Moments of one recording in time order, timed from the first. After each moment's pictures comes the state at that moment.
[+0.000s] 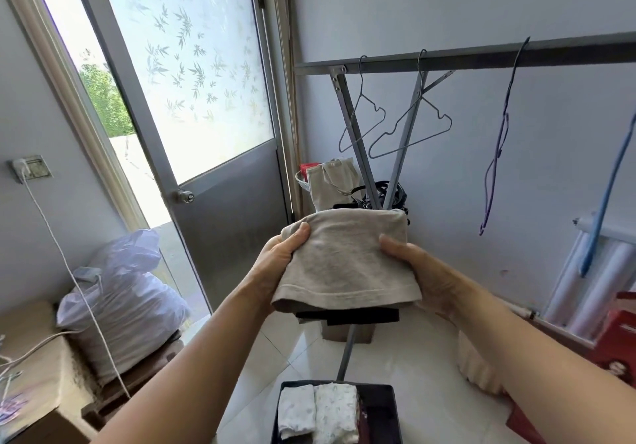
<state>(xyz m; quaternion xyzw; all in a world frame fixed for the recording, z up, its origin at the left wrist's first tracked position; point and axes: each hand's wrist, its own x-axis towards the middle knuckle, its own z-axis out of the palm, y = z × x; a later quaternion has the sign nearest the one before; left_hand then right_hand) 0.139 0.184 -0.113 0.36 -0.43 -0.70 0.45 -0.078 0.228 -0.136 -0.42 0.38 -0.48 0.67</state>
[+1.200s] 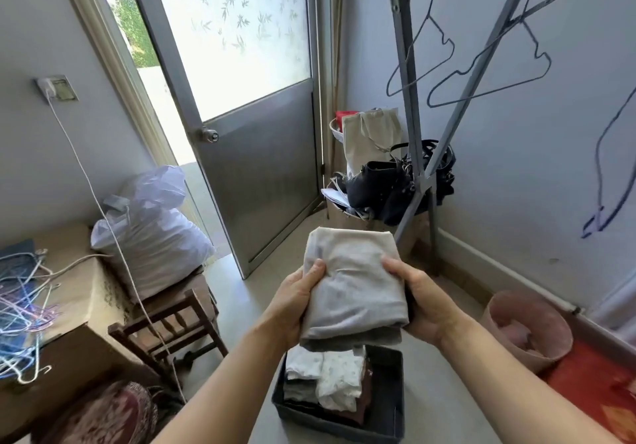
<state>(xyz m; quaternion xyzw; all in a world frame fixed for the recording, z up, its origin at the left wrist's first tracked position) 0.141 0.163 -0.246 0.45 -0.29 -0.73 0.42 -0.057 0.180 -0.231 -0.23 0.45 -0.42 0.75</state>
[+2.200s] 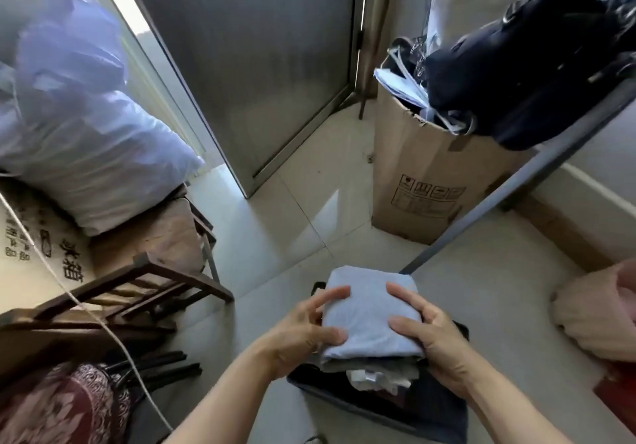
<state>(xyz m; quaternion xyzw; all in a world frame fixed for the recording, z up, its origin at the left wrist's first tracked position) 0.249 -0.044 -0.587 0.50 -0.31 -0.78 0.20 0.022 -0.030 -0.580 -0.21 0.57 -0.33 0.72</state>
